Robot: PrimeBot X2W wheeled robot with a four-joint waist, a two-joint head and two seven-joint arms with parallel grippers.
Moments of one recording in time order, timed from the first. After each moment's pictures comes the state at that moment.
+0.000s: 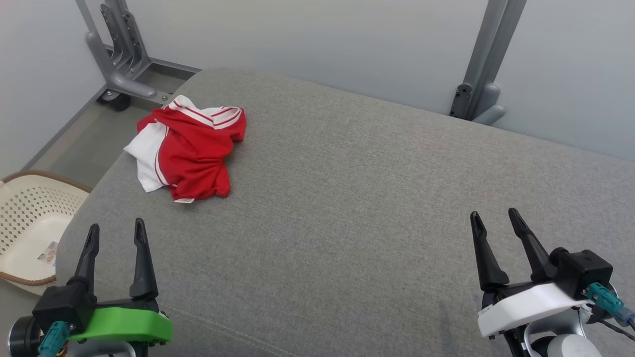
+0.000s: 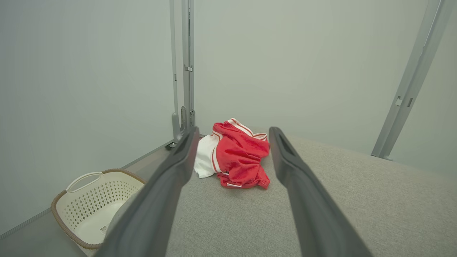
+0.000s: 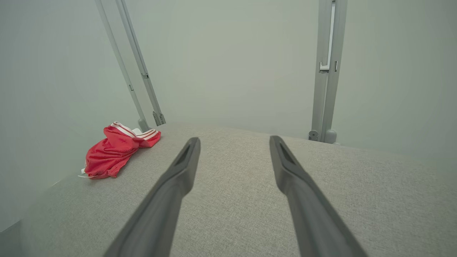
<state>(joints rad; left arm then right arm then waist) 0.01 0.26 -0.14 0.01 -0.39 0.14 -0.22 0.04 -0.06 0.05 -0.06 0.23 0.13 -0.10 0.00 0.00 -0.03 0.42</state>
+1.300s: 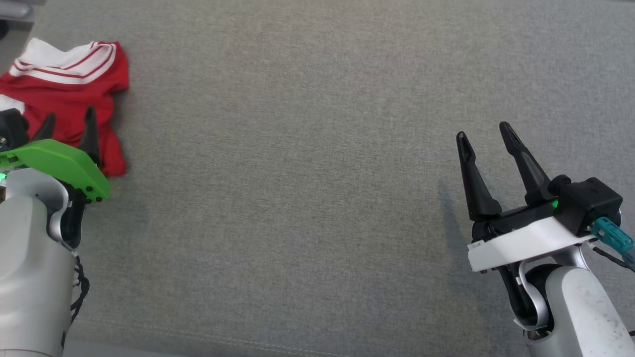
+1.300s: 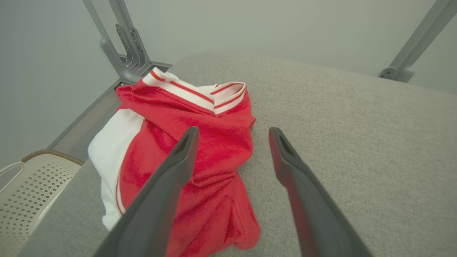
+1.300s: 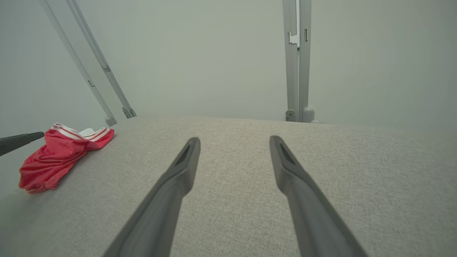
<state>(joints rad) -0.75 0.33 -0.16 0.83 -0.51 -0.10 -0.05 -0.18 -0.10 0.11 -0.15 0.21 0.13 -0.05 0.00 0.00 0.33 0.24</state>
